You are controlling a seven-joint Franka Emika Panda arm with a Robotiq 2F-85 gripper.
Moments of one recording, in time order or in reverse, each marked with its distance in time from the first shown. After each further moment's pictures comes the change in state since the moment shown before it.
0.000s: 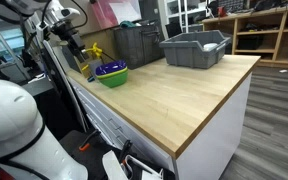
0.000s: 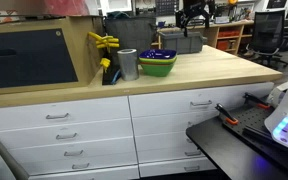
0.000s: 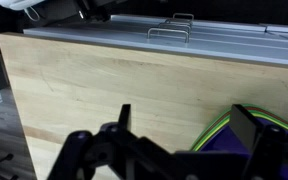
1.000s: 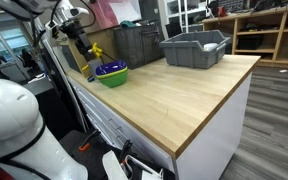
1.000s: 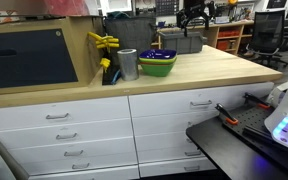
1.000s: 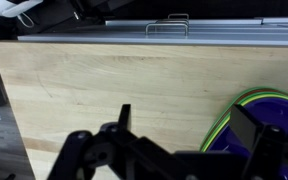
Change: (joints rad) arm 0.033 0.071 -0.113 0.024 -0.029 0.025 0.036
